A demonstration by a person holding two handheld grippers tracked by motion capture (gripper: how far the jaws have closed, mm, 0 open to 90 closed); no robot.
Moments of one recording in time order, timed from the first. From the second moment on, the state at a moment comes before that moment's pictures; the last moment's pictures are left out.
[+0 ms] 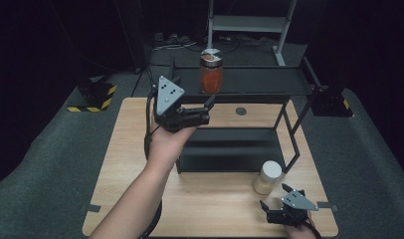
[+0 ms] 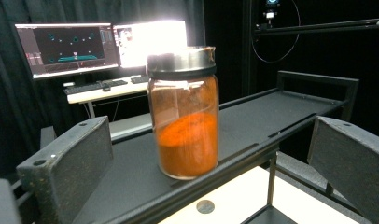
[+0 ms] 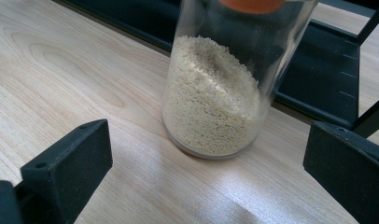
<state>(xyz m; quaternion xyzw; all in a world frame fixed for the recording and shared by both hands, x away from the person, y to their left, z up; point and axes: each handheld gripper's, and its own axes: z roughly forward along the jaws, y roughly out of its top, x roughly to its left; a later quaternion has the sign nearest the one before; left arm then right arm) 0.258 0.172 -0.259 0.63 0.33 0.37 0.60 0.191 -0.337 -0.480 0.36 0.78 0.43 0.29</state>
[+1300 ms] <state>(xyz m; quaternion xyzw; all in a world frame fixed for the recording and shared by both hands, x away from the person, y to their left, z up) 0.217 0.194 -0.323 0.67 0.34 0.33 0.57 0.191 -0.334 -0.479 0.36 0.78 0.42 0.29</state>
